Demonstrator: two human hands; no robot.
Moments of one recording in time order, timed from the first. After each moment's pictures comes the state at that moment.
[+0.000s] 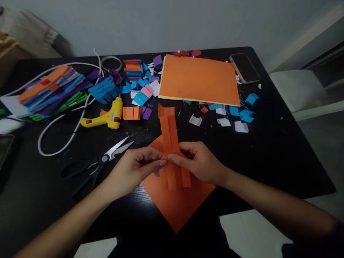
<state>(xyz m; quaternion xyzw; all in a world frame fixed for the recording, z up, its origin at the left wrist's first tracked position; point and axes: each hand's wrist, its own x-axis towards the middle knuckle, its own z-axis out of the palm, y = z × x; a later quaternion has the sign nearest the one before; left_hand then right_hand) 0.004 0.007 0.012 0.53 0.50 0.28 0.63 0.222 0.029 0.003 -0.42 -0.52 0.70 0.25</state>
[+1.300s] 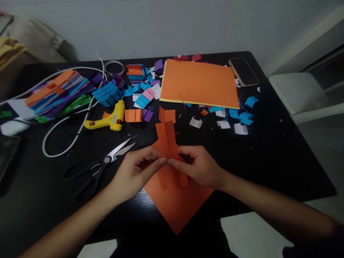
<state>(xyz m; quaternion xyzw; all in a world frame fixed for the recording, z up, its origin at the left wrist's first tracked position) 0.009 0.002 0.009 0.59 0.49 0.35 0.54 0.221 0.026 0.001 -0.43 -0.61 0.62 0.26</state>
